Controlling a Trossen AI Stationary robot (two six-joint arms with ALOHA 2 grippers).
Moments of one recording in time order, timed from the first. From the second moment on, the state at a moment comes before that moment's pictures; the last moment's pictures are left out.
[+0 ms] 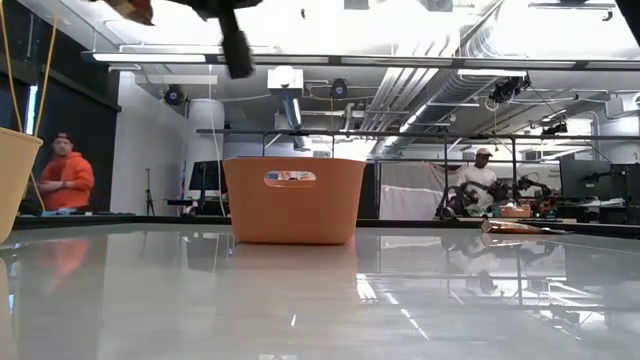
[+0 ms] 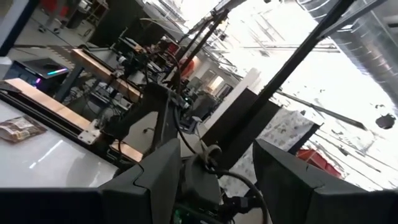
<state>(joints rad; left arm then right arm) -0.24 0.70 0.89 -0.05 -0.18 -0.65 0.27 2.15 1.67 0.25 0.17 1.22</state>
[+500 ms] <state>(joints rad) -0.24 0.70 0.89 -0.04 -0.19 -0.65 0.24 2.50 2.29 0.06 0.06 1.07</state>
